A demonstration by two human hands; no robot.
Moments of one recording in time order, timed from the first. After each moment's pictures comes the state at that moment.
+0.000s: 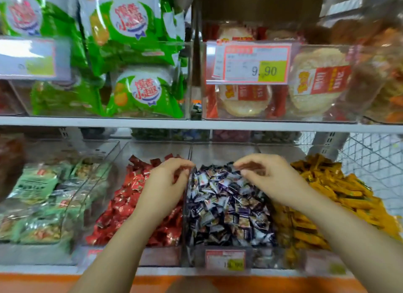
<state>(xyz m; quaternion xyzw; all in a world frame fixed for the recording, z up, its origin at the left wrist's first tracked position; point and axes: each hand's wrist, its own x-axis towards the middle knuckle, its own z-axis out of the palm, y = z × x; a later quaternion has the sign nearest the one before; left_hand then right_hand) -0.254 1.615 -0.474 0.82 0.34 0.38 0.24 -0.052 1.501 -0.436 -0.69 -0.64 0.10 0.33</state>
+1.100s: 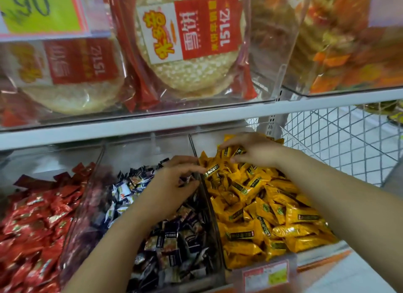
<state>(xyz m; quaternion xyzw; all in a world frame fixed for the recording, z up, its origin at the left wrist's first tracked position) -0.090 1.606 -0.500 0.90 0.18 0.21 0.33 0.140 1.518 -0.473 -0.77 -0.61 0.11 0.12</state>
